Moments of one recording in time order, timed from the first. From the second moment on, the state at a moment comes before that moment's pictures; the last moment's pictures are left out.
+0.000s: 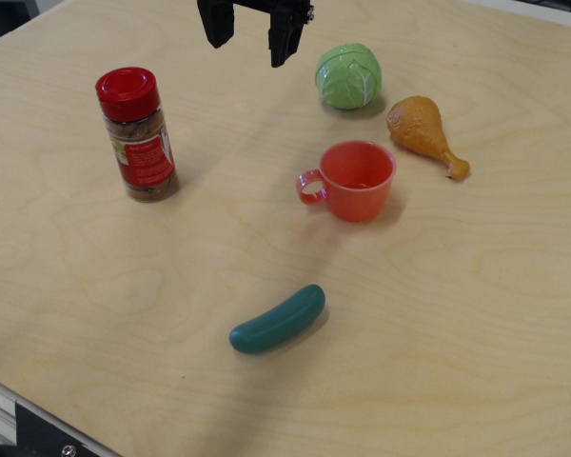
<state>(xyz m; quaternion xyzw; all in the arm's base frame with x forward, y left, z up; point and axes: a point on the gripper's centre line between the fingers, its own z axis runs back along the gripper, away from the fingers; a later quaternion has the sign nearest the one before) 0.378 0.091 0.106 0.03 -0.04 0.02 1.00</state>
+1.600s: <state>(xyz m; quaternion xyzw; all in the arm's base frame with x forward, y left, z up) 0.230 -0.021 0.072 -0.04 -0.03 -0.23 0.97</state>
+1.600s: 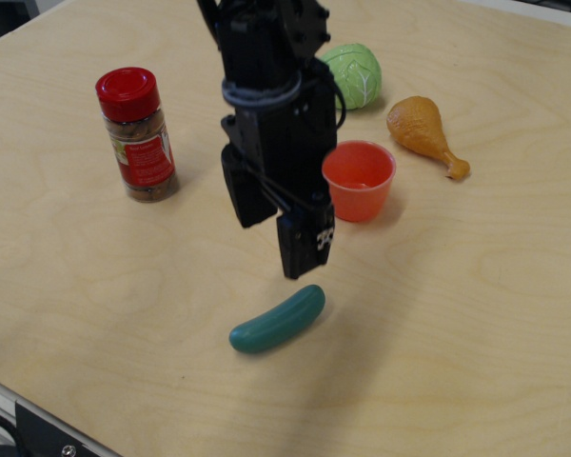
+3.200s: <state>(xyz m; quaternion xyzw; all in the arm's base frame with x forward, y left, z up) 0.224 -0.023 0.004 0.00 0.00 -0.24 0.97</state>
